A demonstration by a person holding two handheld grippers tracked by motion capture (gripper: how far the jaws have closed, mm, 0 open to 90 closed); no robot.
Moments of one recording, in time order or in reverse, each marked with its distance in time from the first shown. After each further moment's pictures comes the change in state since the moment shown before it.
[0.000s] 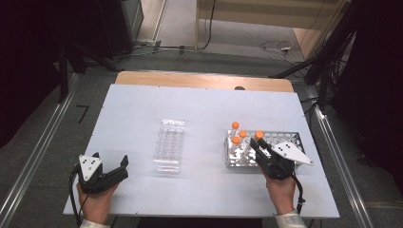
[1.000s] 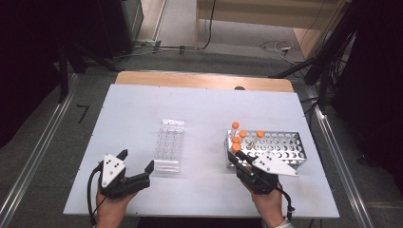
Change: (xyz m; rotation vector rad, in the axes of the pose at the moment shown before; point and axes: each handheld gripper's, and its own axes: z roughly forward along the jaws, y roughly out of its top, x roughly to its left) left arm -0.068 0.032 -0.028 -0.018 -0.273 0.135; right arm 0.059 0.002 -0.013 0.008 0.227 -0.064
